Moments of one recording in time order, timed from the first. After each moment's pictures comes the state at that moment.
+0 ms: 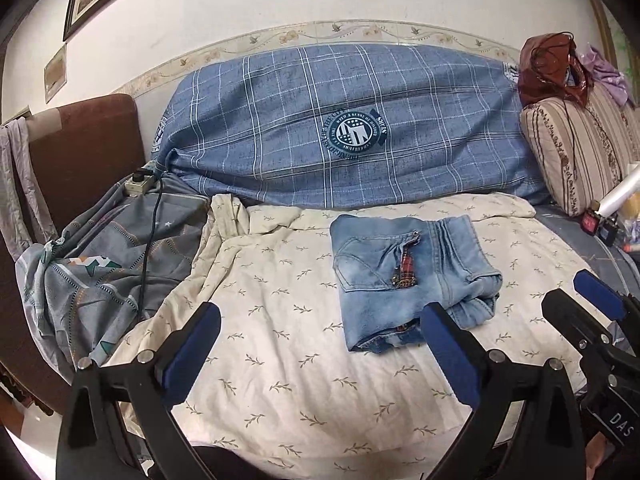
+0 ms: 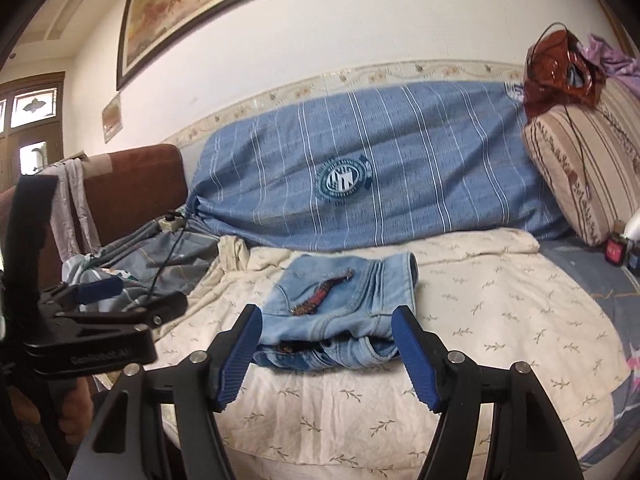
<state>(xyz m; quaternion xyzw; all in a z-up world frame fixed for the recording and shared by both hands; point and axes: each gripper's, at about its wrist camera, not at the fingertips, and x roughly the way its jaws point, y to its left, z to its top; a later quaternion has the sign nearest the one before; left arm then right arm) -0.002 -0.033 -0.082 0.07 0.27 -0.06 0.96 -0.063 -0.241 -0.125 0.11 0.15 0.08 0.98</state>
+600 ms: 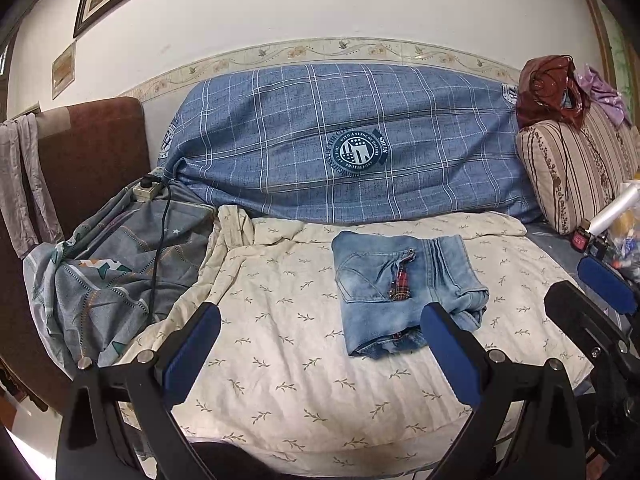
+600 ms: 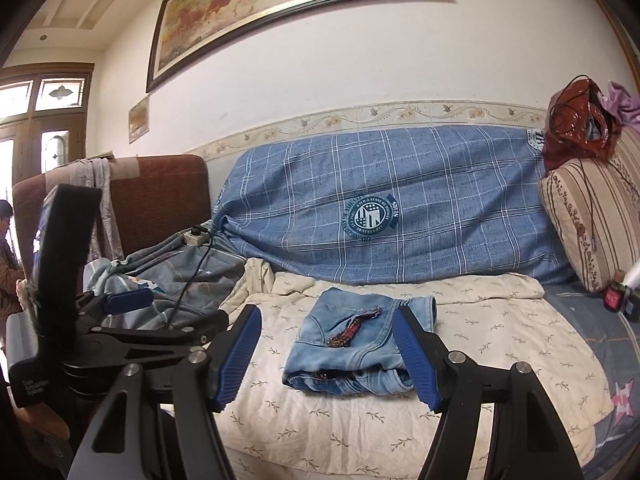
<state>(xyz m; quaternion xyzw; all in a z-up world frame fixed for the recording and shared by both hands) -0.021 -0.020 -0.061 0.05 0.25 -0.07 0.96 -0.094 -0.208 -0.079 0.07 0.11 0.10 0.99</state>
